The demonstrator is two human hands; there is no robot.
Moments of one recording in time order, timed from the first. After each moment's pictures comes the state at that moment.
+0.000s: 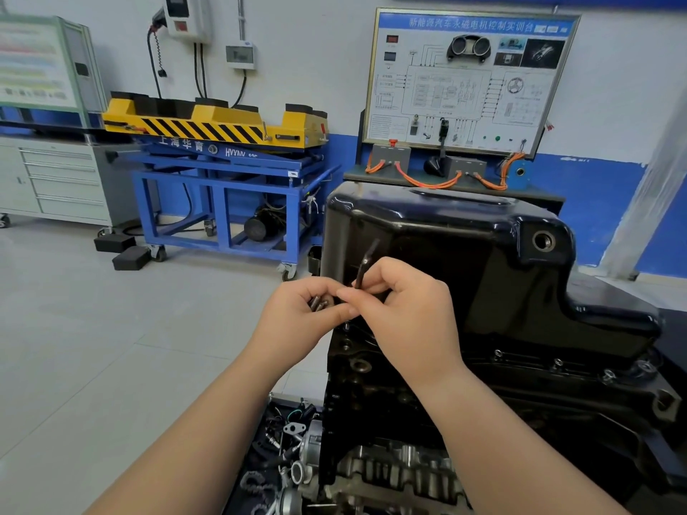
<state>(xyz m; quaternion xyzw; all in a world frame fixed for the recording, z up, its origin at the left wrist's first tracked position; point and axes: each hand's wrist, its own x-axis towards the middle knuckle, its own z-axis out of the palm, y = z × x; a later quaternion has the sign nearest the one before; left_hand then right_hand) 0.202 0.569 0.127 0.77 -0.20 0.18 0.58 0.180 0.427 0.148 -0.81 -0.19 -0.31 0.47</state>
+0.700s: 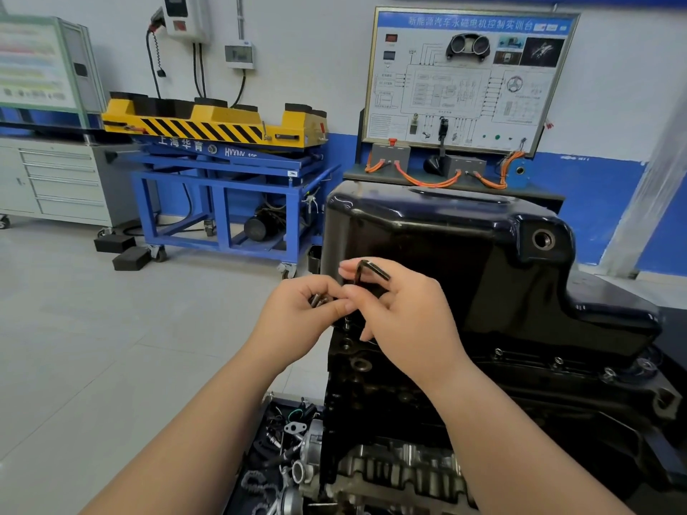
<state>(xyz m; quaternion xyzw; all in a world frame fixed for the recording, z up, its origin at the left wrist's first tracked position) 0.204 0.570 0.128 0.77 -0.20 0.16 0.59 0.177 0.424 0.151 -0.80 -0.24 -0.24 0.49</state>
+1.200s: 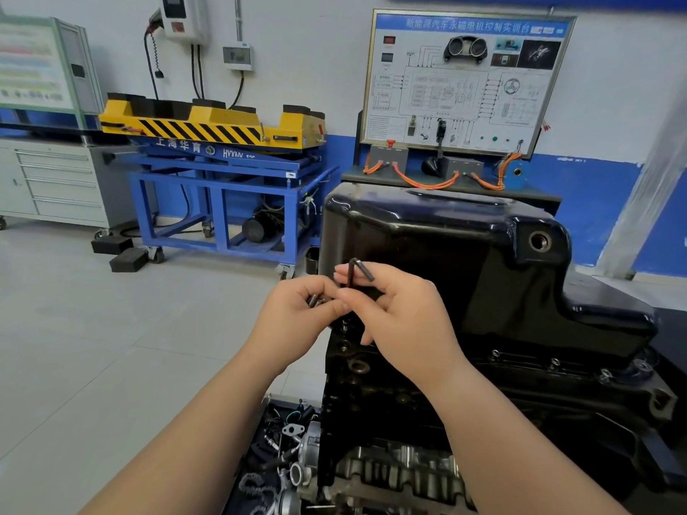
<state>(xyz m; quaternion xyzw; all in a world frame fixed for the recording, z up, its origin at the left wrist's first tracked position) 0.206 0.568 0.127 0.76 -0.19 0.17 0.59 0.178 0.424 0.152 -0.80 -0.26 -0.24 0.49</state>
